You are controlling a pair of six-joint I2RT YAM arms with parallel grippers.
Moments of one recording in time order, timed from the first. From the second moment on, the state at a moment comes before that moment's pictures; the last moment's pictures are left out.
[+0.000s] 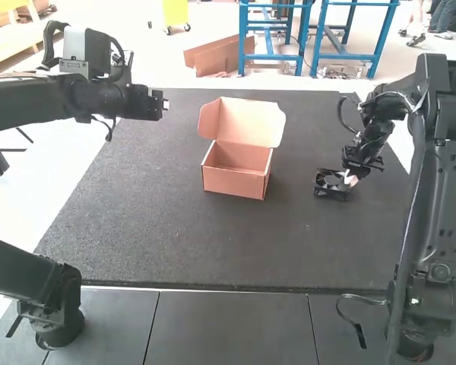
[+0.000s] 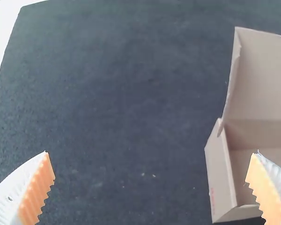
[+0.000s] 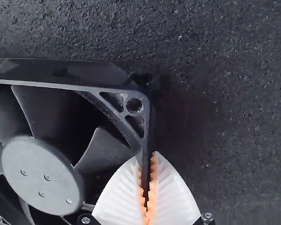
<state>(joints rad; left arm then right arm) -0.16 1.21 0.95 -0.21 0.05 -0.03 -0.05 2.21 1.64 -1.00 -0.15 0.06</state>
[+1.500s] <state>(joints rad) -0.16 0.93 0.90 -0.39 0.05 -0.02 0.60 2.05 1.92 -1.09 -0.19 0.67</state>
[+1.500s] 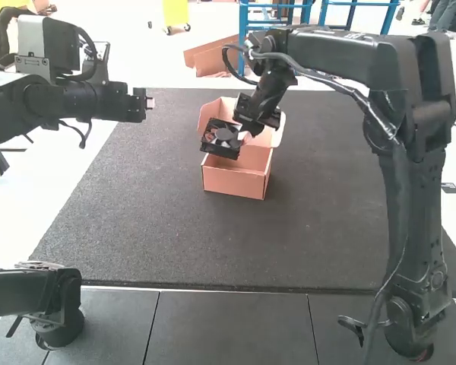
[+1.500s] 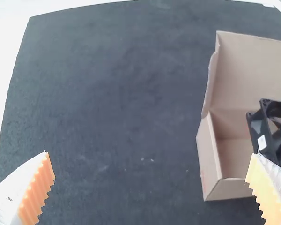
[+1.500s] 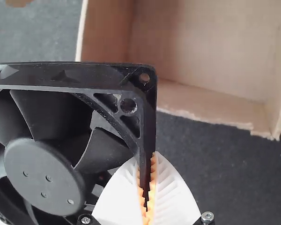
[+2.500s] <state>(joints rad) -0.16 0.93 0.92 -0.35 0.05 -0.01 0.53 2.26 1.96 -1.04 -0.10 0.61</state>
